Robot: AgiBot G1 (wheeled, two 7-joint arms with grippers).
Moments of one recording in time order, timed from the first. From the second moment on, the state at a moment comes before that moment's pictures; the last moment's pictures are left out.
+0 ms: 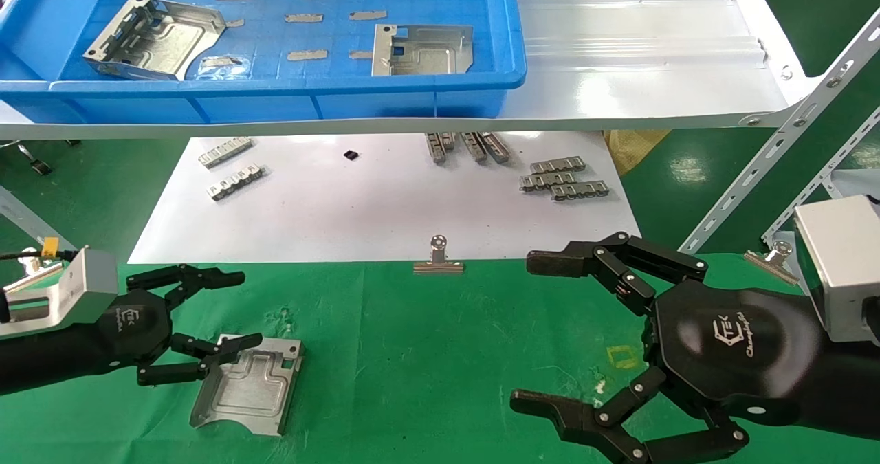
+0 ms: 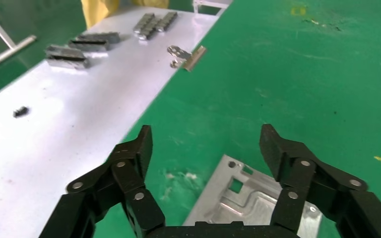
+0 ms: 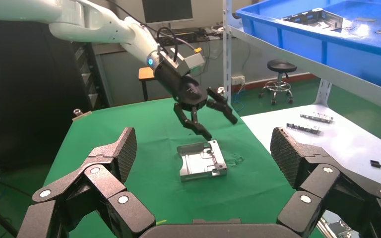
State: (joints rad) left arm -1.51 0.76 0.99 -0.18 0.69 1.60 0.56; right arm 1.09 -0.57 -0.39 1.25 -0.65 -1.45 0.13
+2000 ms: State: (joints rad) left arm -1.14 0.63 0.39 -1.12 0.72 1.51 -0.07; right arm 1.09 -0.57 -0.39 1.25 -0.65 -1.45 0.13
